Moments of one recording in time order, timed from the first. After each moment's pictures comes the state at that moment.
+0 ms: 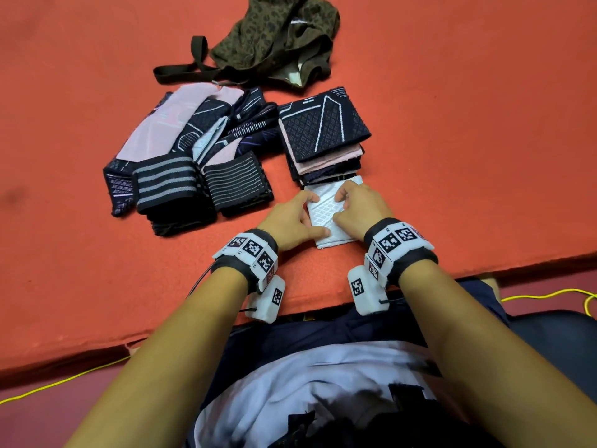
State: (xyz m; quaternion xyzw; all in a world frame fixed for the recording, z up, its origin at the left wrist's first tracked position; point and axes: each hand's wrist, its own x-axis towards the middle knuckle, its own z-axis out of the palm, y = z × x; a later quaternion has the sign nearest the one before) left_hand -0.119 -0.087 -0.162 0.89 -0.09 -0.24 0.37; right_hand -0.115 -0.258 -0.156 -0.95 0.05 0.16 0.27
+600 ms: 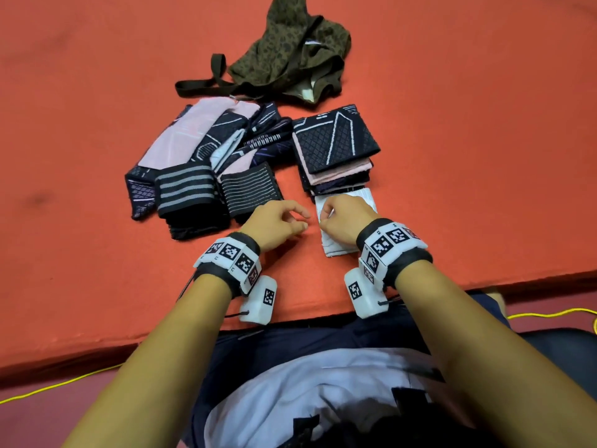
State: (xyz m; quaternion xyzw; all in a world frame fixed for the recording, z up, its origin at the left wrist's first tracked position) left_hand -0.117 -0.045 -0.144 0.88 -0.04 -0.21 0.43; right_hand -0.111 -0.227 -0.132 -0.95 -0.03 0.20 0.25
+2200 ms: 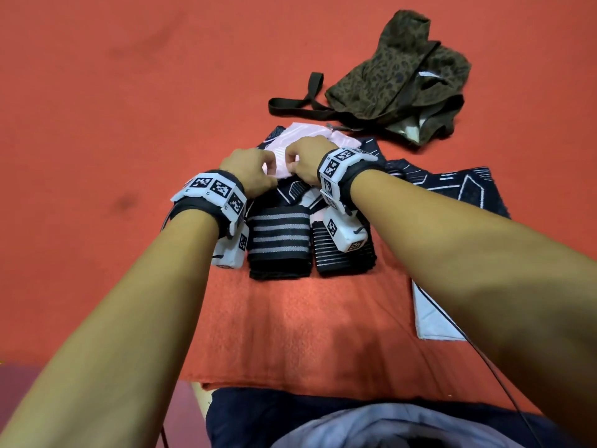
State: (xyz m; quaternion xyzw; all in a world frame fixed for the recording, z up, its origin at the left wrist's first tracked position) left_hand 0.017 0.138 -0.062 0.98 0.06 -0.16 0.13; right_hand 0.084 -0.001 -0.088 -0.94 -0.28 0.16 0.15
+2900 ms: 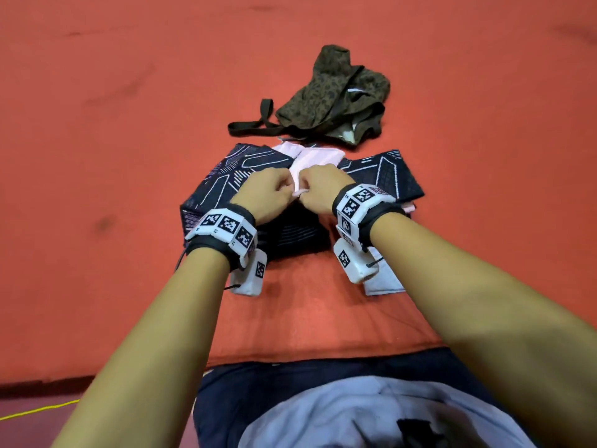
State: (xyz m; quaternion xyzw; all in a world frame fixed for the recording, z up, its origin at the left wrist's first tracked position) left_hand -0.057 0.023 -0.041 0.97 -0.06 -0.06 0.24; right_hand -0.013 -0.121 -0.068 -0.96 -0.18 0.13 0.18
